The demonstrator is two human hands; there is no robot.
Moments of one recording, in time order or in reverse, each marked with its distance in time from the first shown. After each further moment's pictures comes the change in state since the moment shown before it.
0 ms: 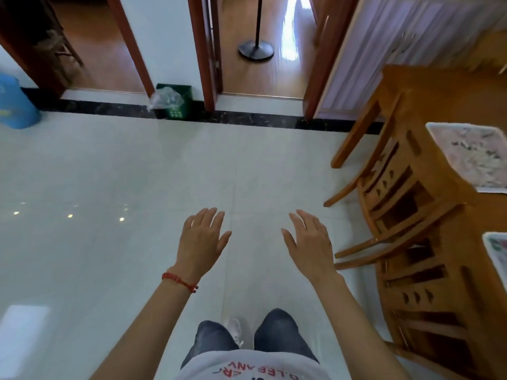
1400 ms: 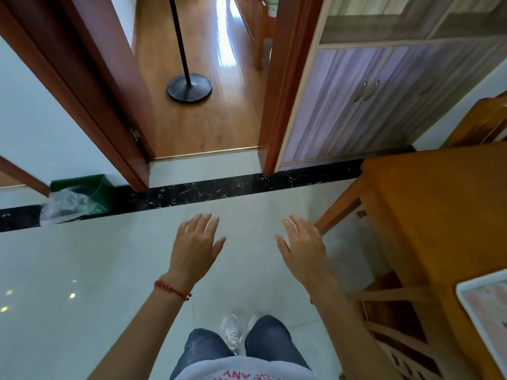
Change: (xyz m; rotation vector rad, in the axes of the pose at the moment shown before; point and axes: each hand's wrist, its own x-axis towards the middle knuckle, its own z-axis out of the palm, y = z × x) left_hand 0.709 -0.016 0.128 -0.072 -0.059 0.220; right_hand 0.625 0.232 0.065 -0.090 0.016 0.188
